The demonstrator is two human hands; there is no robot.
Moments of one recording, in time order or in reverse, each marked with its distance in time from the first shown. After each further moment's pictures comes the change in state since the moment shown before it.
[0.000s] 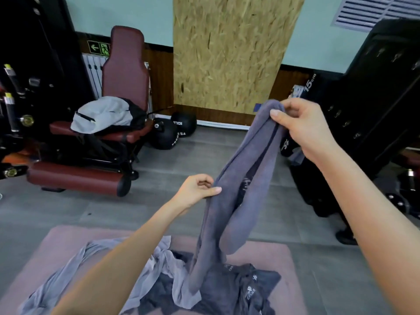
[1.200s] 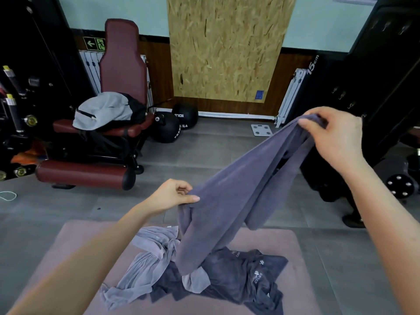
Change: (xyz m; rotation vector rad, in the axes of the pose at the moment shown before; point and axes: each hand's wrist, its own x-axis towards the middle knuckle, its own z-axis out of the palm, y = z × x) left_hand -0.039 -0.012 -0.039 0.385 -0.099 -0.049; right_hand -0.042 0.054 -0.048 -0.554 0.231 -0.116
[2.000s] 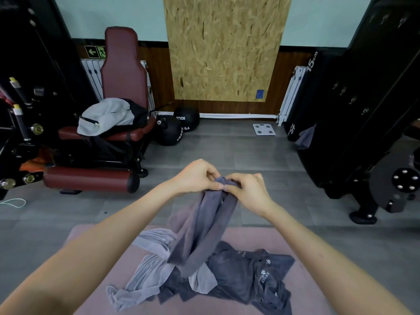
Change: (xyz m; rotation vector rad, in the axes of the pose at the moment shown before) left_hand 0.018 0.079 0.018 0.306 -0.094 0.202; right_hand -0.099 -0.041 0.118 0.166 -0.572 0.006
